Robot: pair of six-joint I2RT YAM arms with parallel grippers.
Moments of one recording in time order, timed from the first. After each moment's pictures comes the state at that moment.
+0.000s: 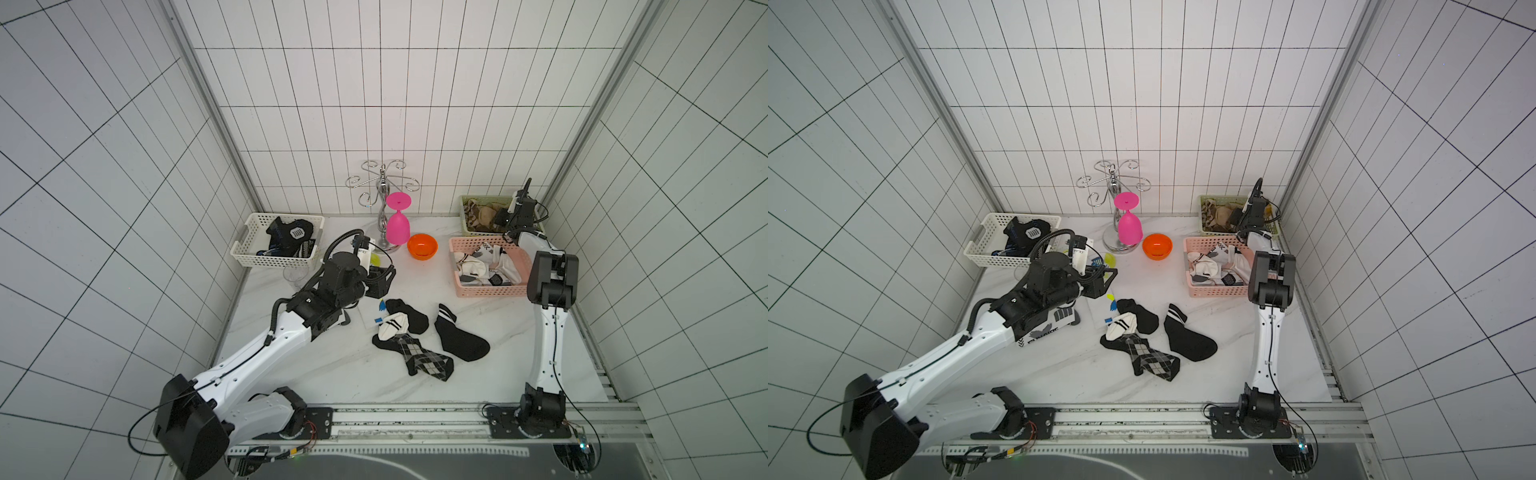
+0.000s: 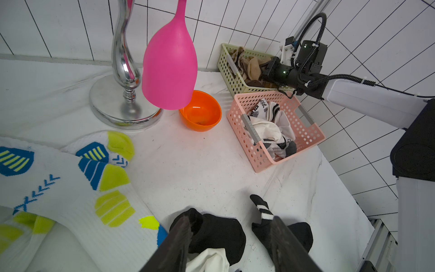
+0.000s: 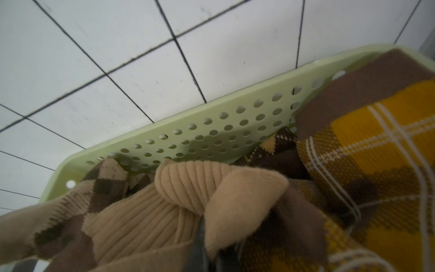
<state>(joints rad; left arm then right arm) -0.62 1.17 0.93 -0.20 0.10 -0.45 -0.14 2.55 2.07 0.03 -0.13 0.29</state>
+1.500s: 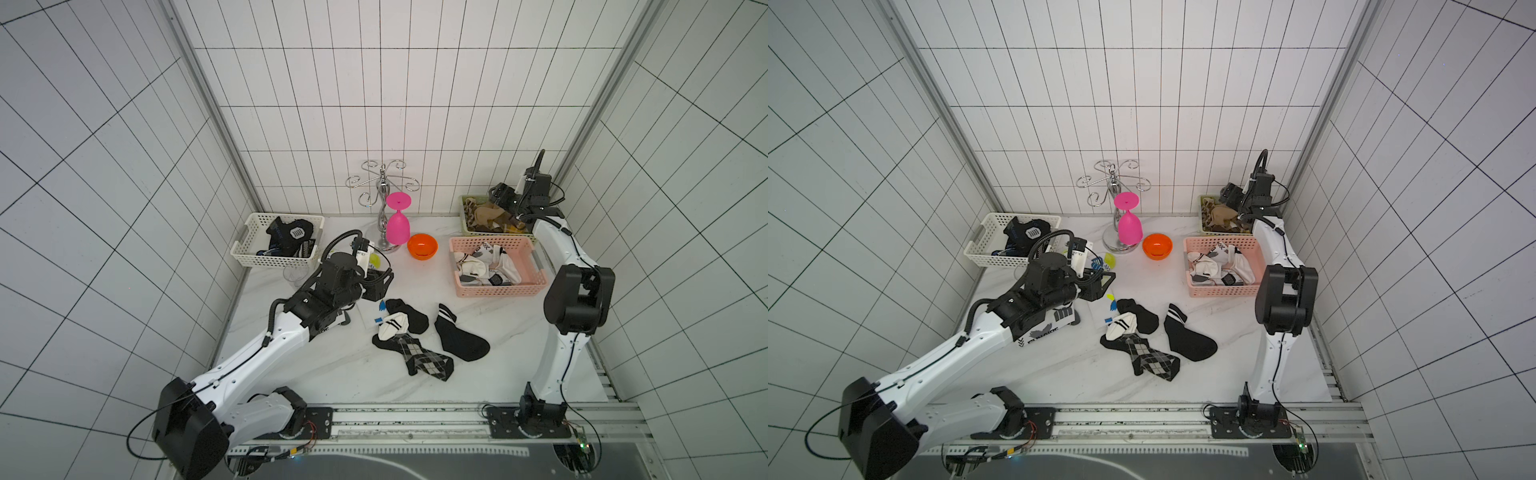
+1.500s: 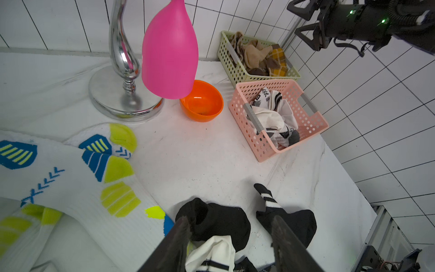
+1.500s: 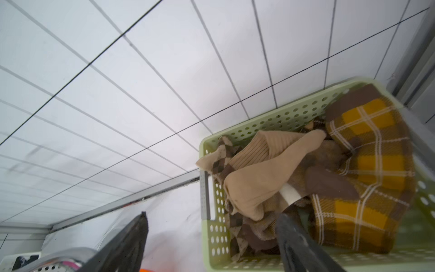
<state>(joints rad) -0.60 1.15 0.92 -0.27 0.14 -0.40 -0.03 2.01 1.81 -0.27 -0.18 0.45</state>
